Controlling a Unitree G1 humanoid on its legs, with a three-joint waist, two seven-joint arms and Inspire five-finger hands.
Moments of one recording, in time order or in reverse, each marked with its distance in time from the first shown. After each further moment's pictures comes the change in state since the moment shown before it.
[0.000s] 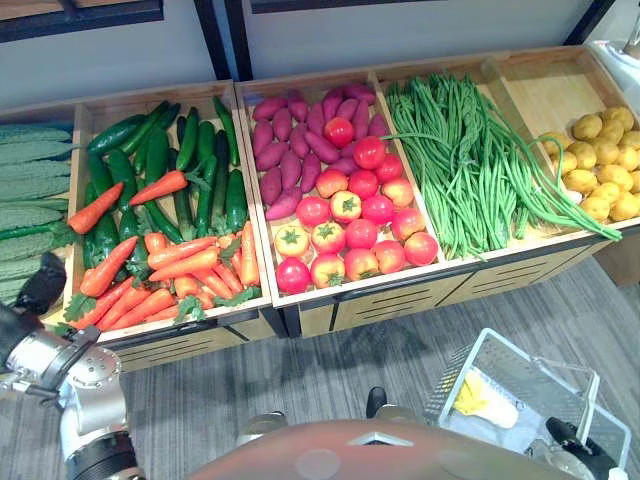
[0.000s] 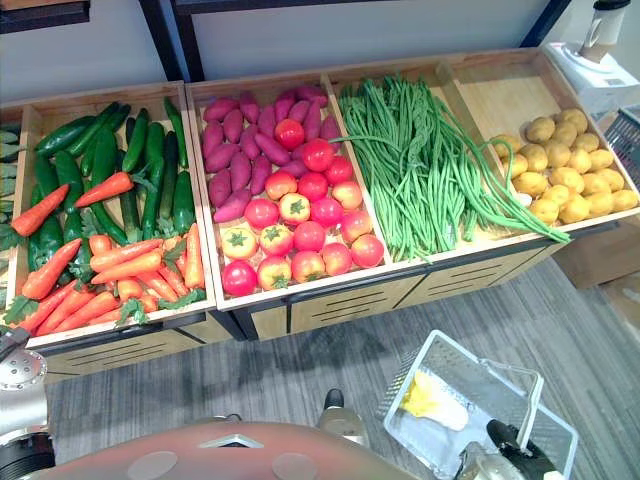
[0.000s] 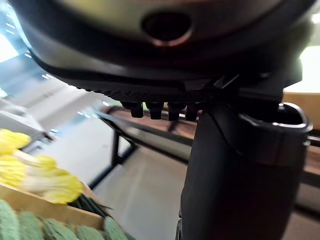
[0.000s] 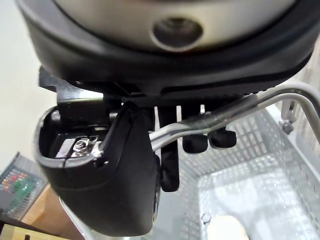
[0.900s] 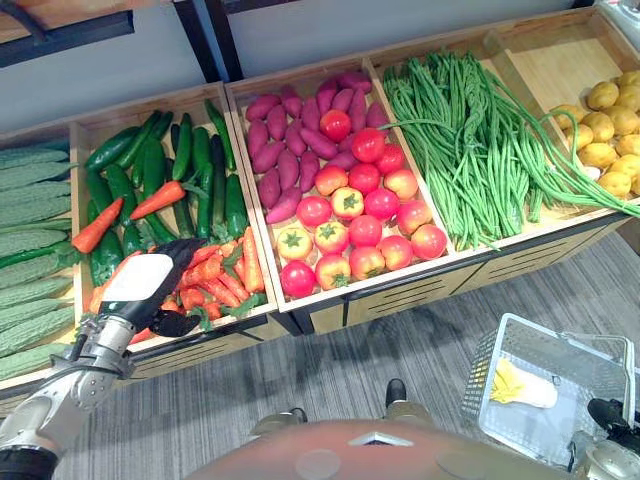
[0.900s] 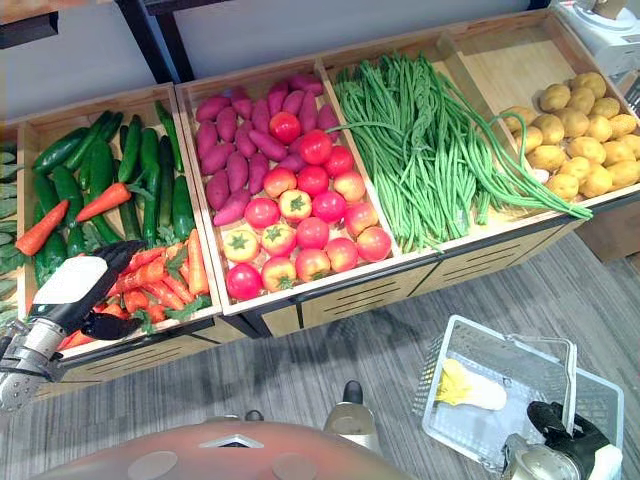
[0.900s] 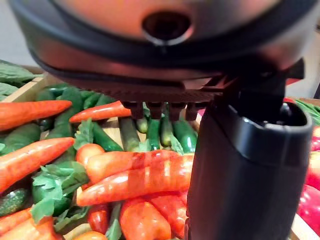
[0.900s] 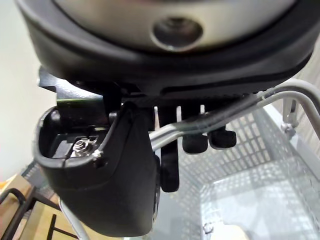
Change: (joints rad) left arm 0.103 0.478 -0.479 0.139 0.080 -0.263 -0.541; right arm 0.041 -0.117 0.077 -0.083 -0.042 -0.007 0.035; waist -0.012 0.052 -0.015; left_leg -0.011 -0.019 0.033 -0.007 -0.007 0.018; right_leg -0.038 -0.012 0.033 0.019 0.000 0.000
